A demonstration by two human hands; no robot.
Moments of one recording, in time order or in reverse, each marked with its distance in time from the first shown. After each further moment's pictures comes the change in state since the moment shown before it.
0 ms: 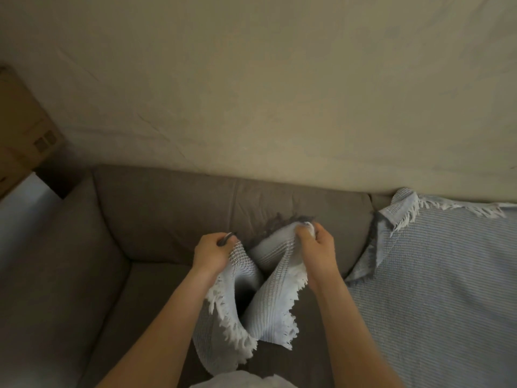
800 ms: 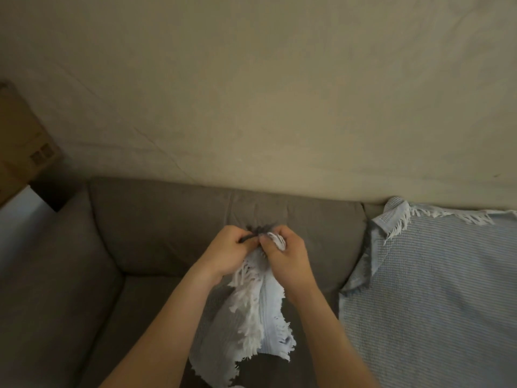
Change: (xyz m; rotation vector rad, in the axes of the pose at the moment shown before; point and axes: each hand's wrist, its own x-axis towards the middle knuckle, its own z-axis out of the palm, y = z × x) left_hand -0.027 0.072 0.001 -0.035 -0.337 0.207; right_hand -0.026 -0.015 0.026 -0.194 -0.234 -0.226
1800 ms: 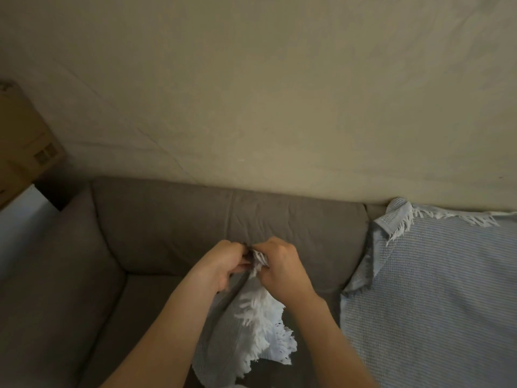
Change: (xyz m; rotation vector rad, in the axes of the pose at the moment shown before) left_hand -0.008 0.015 0.014 -0.312 0.041 -0.553; right_hand 0.000 0.016 0.002 -0.660 -0.196 -0.423
